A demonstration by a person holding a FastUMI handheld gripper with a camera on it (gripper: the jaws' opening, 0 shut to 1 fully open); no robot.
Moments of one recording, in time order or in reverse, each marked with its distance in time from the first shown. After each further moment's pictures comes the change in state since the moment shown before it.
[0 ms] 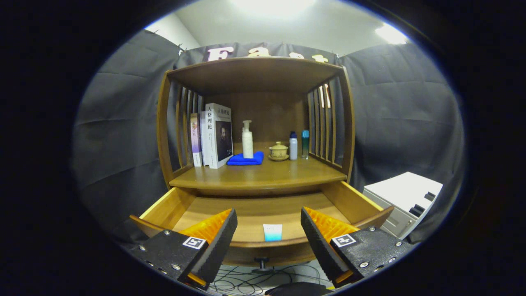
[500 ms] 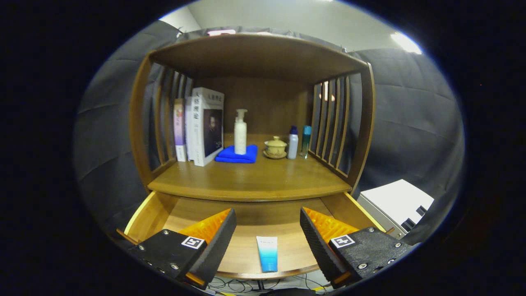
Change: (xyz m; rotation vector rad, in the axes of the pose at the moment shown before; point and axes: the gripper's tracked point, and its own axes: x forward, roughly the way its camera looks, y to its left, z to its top) arm 0.078 -0.003 0.002 -0.037 0.219 -0.088
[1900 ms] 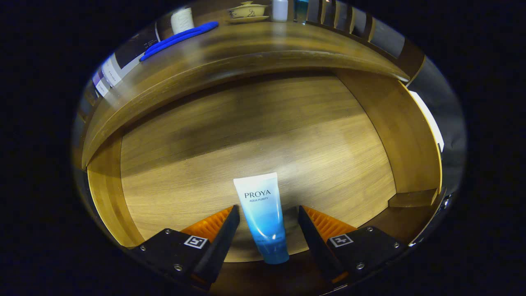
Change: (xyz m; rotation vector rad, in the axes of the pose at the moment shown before) arm 0.068 0.000 -0.172 0.169 0.873 -0.048
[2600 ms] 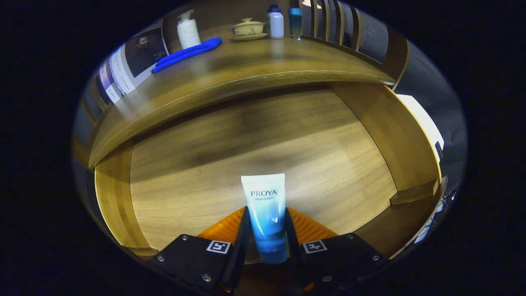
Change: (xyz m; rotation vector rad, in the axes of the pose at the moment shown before) arm -0.017 0.010 0.004 0.001 -0.183 0.023
